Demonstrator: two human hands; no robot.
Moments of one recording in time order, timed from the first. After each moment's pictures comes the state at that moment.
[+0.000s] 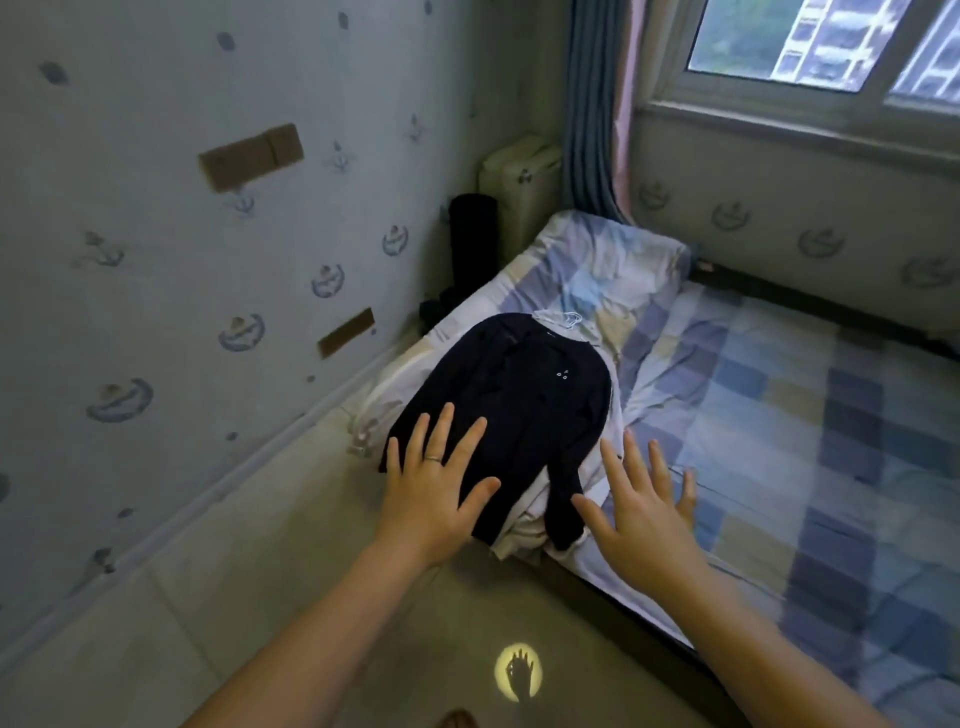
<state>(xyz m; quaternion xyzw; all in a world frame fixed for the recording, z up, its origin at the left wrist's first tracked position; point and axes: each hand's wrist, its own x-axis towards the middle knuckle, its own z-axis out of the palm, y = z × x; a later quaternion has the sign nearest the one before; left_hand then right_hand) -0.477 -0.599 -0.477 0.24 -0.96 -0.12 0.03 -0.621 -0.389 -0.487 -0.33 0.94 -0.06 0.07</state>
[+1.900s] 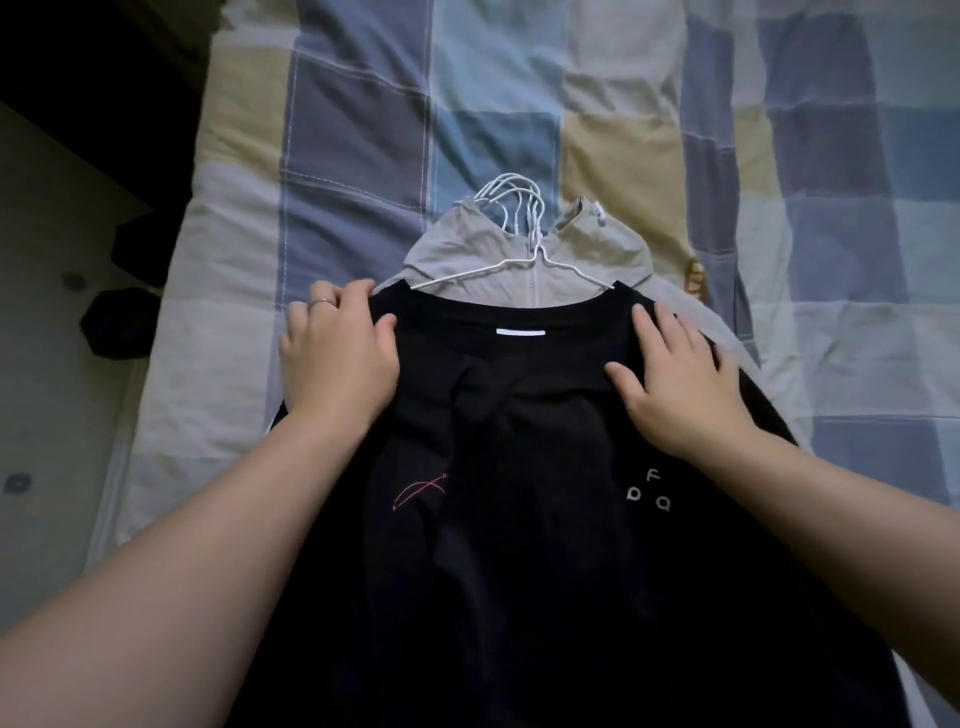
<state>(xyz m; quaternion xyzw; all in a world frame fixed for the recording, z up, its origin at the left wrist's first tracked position) -1.228 -1.041 -0.942 0.19 -0.97 -0.11 -0.05 -1.239 -0.750 -0.962 -0.01 0.97 -0.09 0.23</state>
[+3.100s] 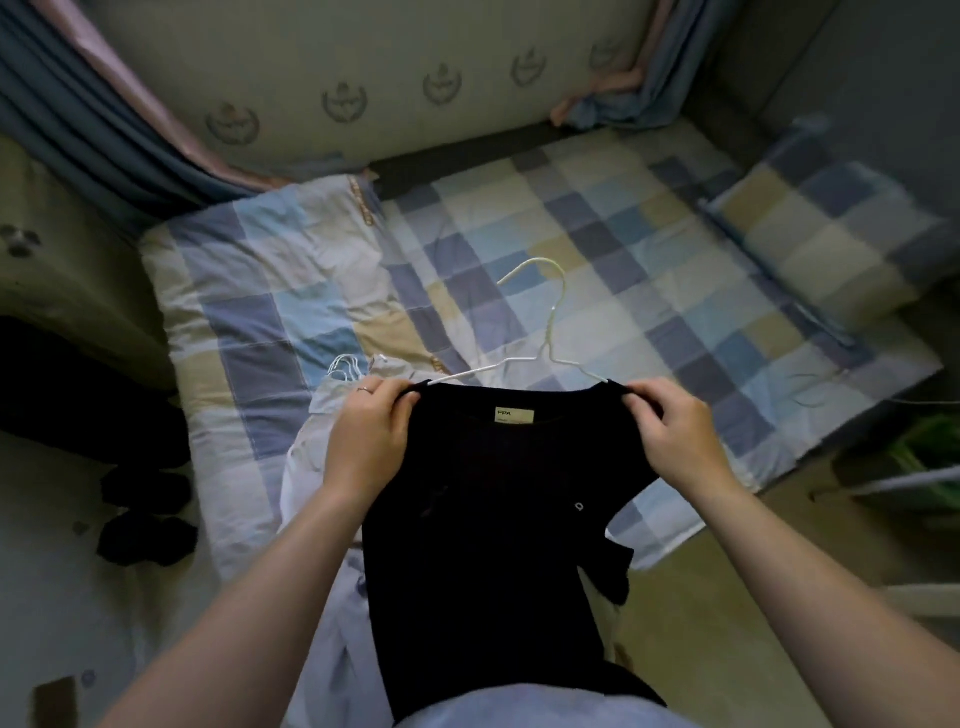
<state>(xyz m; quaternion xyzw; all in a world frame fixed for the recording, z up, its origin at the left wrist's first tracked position) -1.087 -0.915 -0.548 -0.20 -0.91 -0.37 0.00 -0.953 -0.609 -0.506 0.19 0.91 -0.34 -0.12</state>
